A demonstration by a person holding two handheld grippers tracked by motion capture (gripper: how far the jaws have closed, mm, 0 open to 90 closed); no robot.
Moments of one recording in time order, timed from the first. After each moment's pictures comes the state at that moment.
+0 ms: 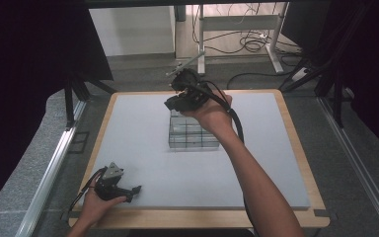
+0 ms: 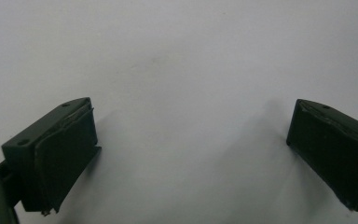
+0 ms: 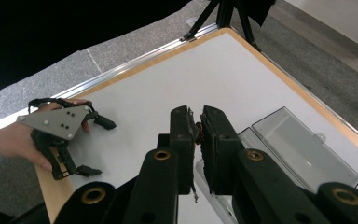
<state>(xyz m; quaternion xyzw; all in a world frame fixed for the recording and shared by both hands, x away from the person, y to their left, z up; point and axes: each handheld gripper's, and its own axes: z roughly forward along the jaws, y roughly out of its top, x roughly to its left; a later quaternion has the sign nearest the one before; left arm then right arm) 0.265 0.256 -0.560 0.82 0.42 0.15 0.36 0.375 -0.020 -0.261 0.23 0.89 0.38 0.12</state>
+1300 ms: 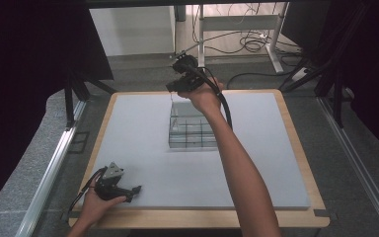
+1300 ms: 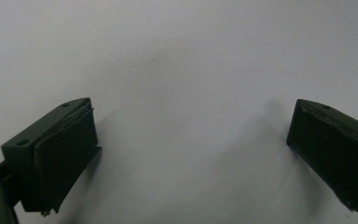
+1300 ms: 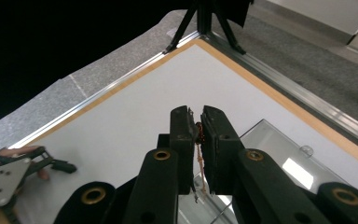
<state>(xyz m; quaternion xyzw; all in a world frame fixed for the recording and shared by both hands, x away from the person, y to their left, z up) 0.266 0.256 -0.560 0.82 0.42 0.15 0.36 0.456 -0.009 -0.287 0.29 0.86 0.40 0.11</state>
